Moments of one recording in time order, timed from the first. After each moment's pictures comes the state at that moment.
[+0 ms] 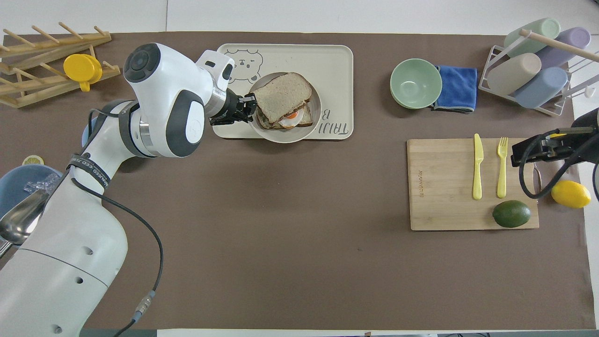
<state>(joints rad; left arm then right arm) -0.41 0.56 0.01 -1.54 -0.38 2.21 -0.44 0.03 -0.02 -0.05 -1.67 -0.03 1.53 0.00</state>
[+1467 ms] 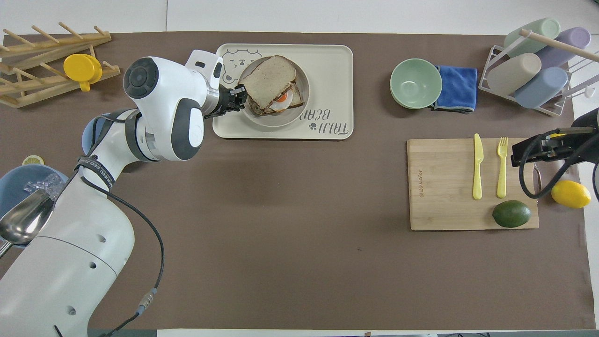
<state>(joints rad) -0.41 0.58 0.04 -1.60 -0.37 2.41 -0.47 0.03 -0.02 -0.05 -1.67 -0.03 1.53 0.00</state>
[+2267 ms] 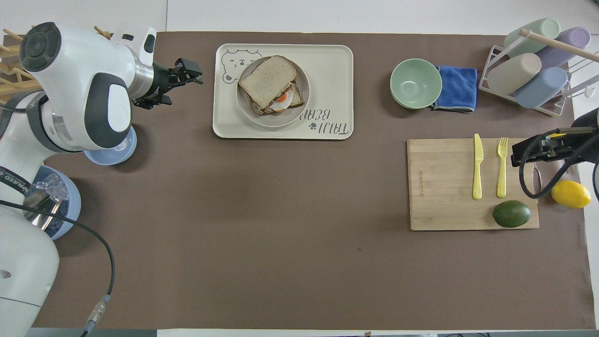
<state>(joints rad) -0.35 0.39 0.15 -1.59 -0.29 2.17 -0.47 0.03 -0.02 -0.05 -1.67 -0.03 1.53 0.00</state>
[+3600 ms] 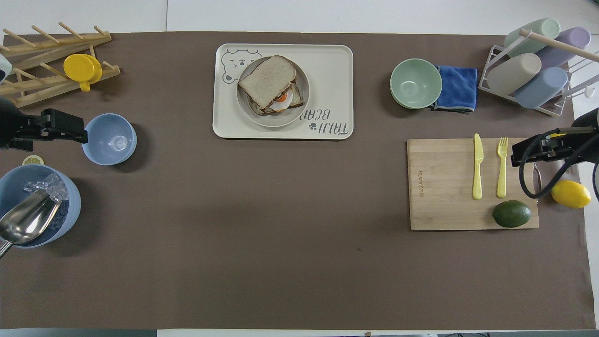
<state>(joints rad) -0.20 -0.02 0.09 -1.59 -0.01 1.57 -0.17 0.03 -0.02 -0.05 -1.67 -0.03 1.53 0.00</state>
